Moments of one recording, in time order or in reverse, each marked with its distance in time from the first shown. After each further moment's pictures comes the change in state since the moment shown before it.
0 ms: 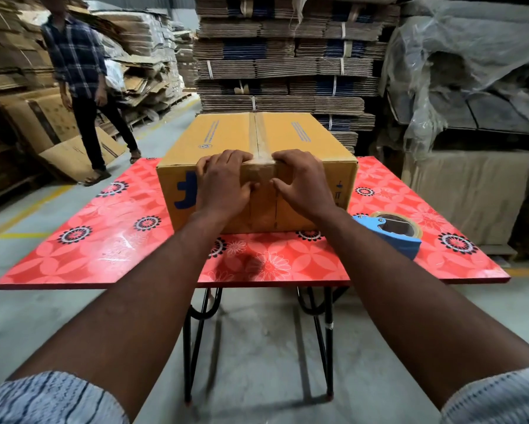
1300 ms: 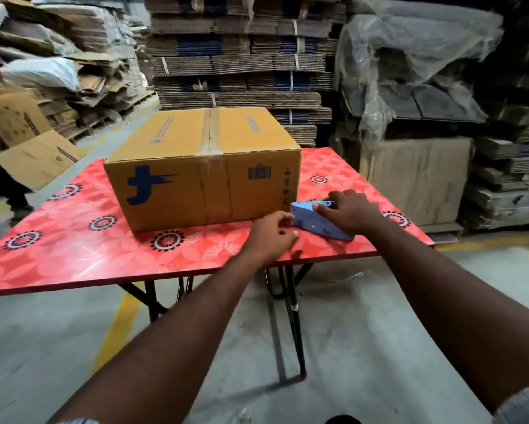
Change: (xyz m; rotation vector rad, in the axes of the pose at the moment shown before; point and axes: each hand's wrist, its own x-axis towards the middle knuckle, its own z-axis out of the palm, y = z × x) left_hand -0.089 0.142 0.062 -0.629 -0.568 -0.165; right_hand -0.096 0.112 -0.122 -0.446 -0.571 0.593
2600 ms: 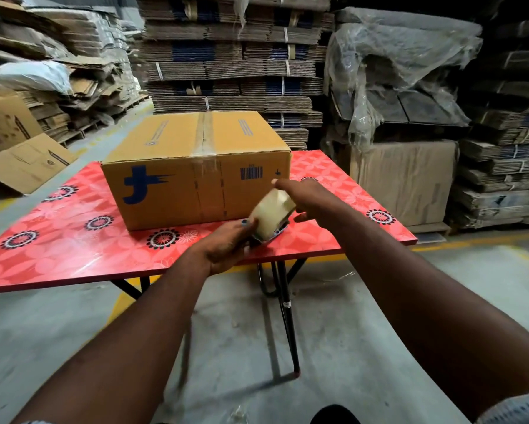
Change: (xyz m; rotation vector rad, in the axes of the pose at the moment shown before) left_hand -0.029 -0.031 -0.052 -0.969 -0.361 -0.302; right_hand -0.054 -0.092 -0.047 0.956 -0.159 0.119
